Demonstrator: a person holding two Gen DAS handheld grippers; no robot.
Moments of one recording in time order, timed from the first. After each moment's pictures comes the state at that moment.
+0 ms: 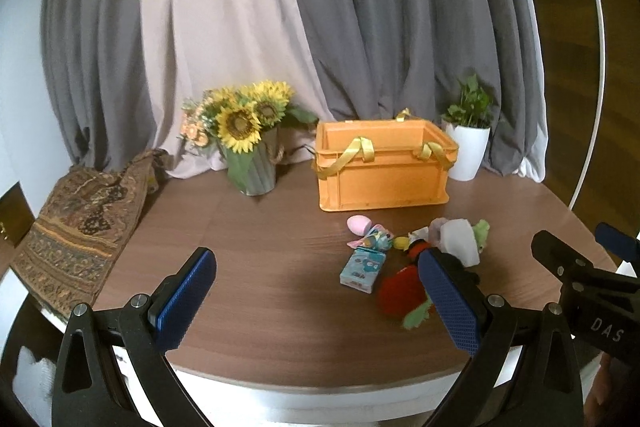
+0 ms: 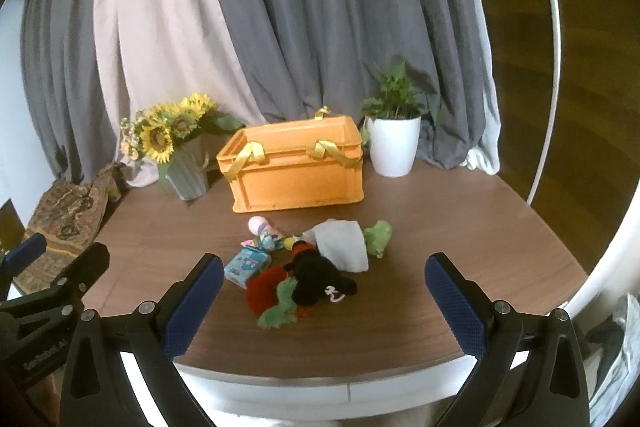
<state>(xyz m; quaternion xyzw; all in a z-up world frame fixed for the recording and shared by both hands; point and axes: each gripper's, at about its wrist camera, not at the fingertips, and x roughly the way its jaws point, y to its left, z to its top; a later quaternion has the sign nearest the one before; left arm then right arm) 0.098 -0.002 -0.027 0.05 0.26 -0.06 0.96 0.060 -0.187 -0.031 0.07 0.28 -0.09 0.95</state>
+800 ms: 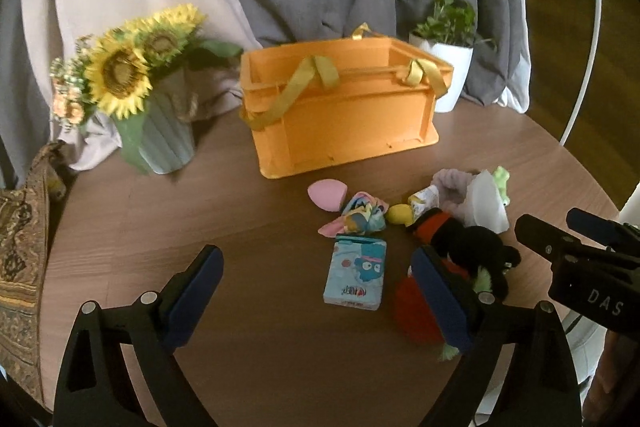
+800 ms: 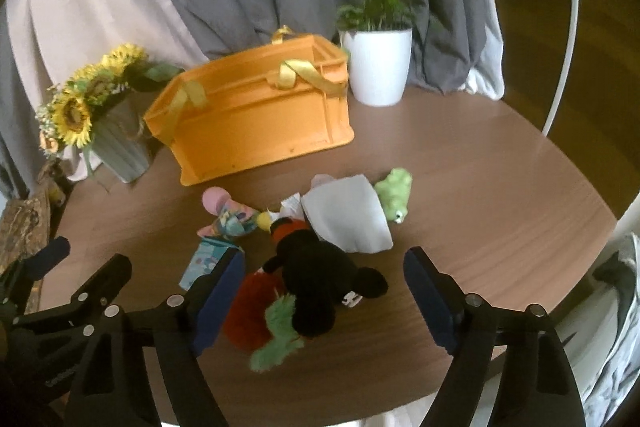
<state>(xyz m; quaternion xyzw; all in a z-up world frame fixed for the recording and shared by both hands) 0.250 -0.026 -0.114 0.10 0.37 -0.19 0.91 0.179 -0.194 -0.115 0.13 0.39 -0.16 0.90</state>
